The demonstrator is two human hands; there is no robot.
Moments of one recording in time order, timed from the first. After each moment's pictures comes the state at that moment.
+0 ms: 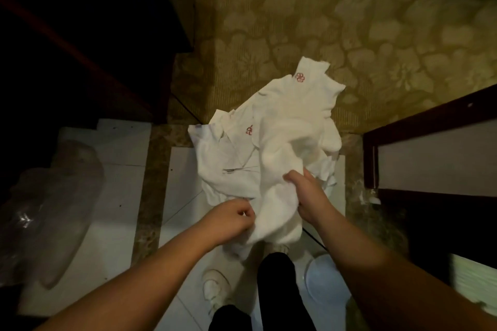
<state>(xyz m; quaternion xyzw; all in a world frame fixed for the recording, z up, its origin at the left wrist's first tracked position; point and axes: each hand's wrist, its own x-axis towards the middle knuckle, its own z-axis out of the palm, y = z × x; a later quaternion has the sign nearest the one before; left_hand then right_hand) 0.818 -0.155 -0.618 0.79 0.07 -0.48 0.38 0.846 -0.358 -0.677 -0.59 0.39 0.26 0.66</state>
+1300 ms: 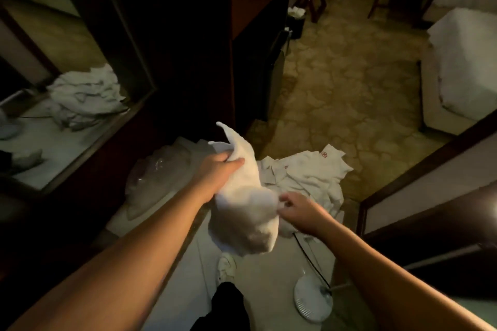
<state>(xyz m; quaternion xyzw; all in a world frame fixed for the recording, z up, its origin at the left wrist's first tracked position) 0.541 -0.089 -0.244 0.83 0.26 -0.05 0.50 0.570 -0.325 -0.279 -0.90 -0.18 0.29 0.26</state>
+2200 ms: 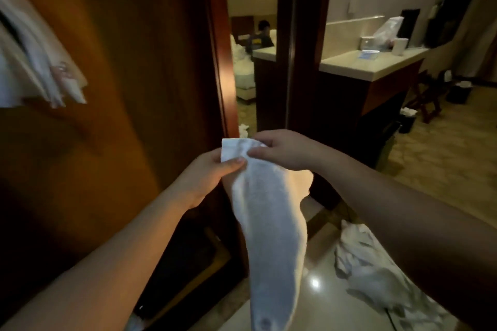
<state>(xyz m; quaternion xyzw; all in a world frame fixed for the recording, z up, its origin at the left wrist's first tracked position) 0.036 -0.001 0.009 0.77 0.21 0.16 0.59 0.220 -0.113 0.041 -0.72 -0.62 0.16 0.28</state>
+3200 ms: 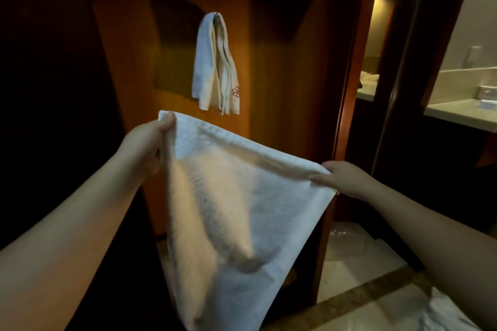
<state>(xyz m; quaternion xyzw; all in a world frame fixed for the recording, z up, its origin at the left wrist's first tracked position) -0.329 0.044 0.119 0.52 0.38 0.51 0.57 0.052 -0.076 0.034 -0.75 -0.61 0.10 0.23</state>
